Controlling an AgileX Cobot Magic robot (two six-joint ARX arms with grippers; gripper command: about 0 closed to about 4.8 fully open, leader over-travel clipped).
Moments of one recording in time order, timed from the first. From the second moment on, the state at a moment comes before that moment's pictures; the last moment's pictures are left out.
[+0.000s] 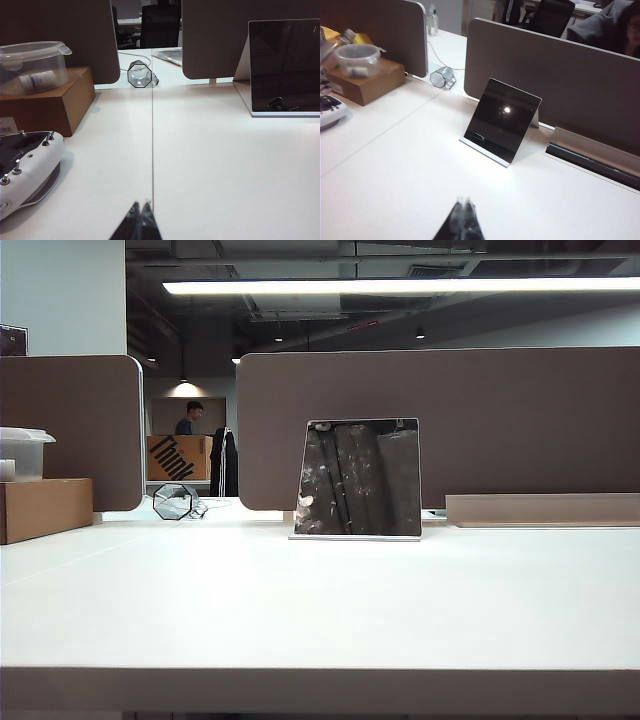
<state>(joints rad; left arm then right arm) 0.04 0.00 0.01 0.02 0.11 0.03 1.72 0.88 1.71 -1.39 1.25 0.47</state>
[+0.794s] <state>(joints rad) 0.04 0.00 0.01 0.02 0.11 0.03 1.26 0.91 1.59 -1.15 1.14 0.43</state>
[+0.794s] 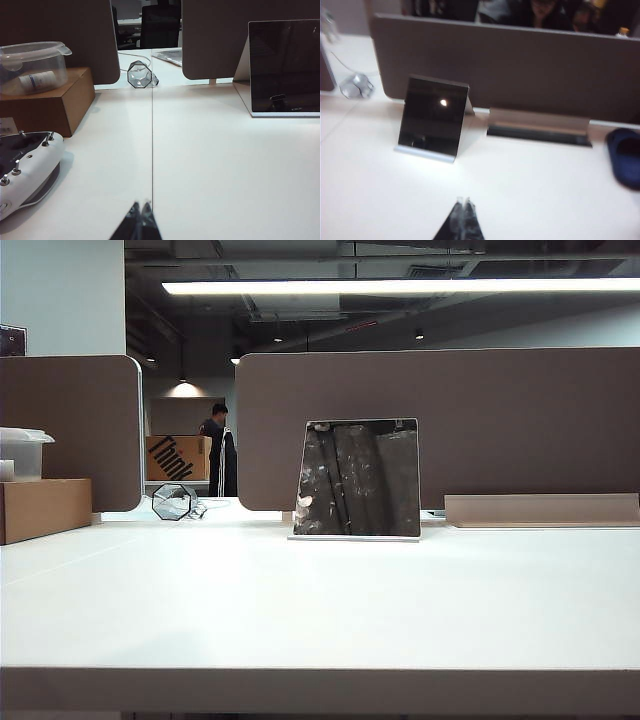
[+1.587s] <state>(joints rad) 0.04 0.00 0.01 0.02 0.11 0.03 0.01 0.52 0.57 -0.11 0.01 0.17</state>
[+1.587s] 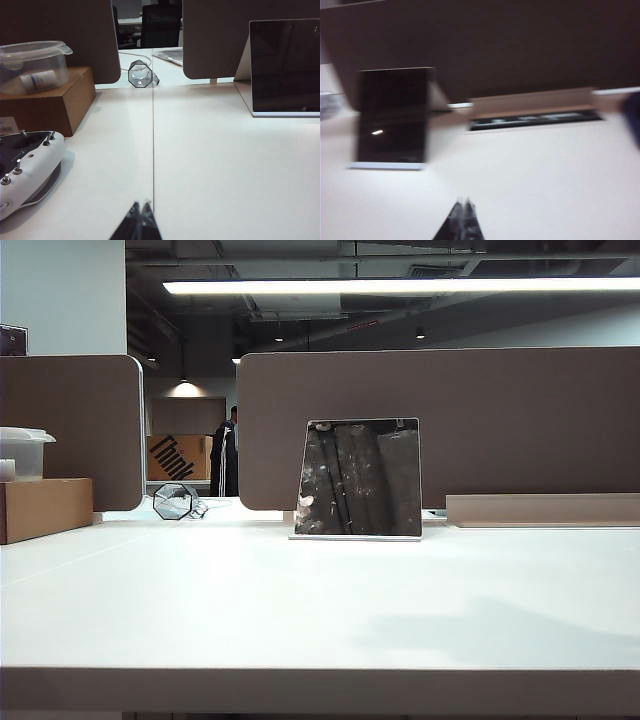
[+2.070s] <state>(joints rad) 0.04 0.00 0.01 0.02 0.11 0.03 -0.11 0.06 0.00 0.05 0.03 0.11</state>
